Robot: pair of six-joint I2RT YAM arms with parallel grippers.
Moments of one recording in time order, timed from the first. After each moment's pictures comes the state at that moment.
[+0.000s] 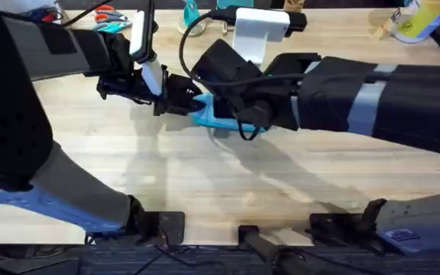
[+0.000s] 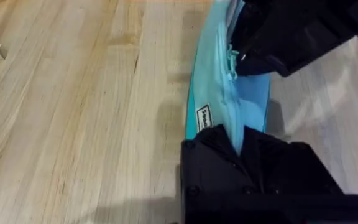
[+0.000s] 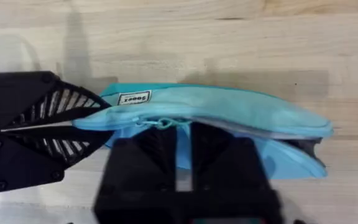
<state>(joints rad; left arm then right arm) 0.11 1.79 1.00 -0.83 1.07 1.65 0.91 1.68 1.15 -0.56 0.42 0.88</state>
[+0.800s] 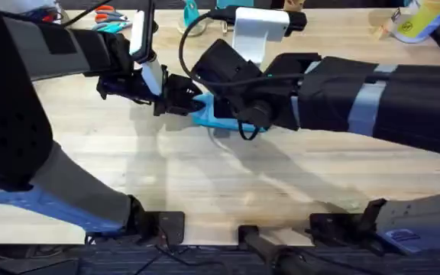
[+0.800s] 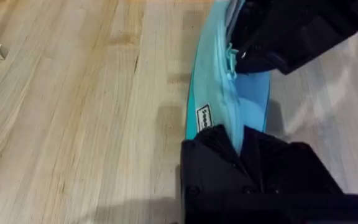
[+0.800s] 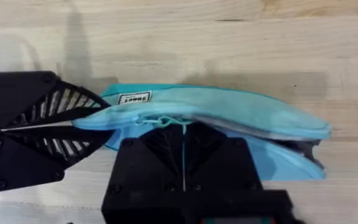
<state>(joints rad) 0.11 1.79 1.00 -0.83 1.07 1.65 0.91 1.68 1.15 -0.56 0.42 0.87</state>
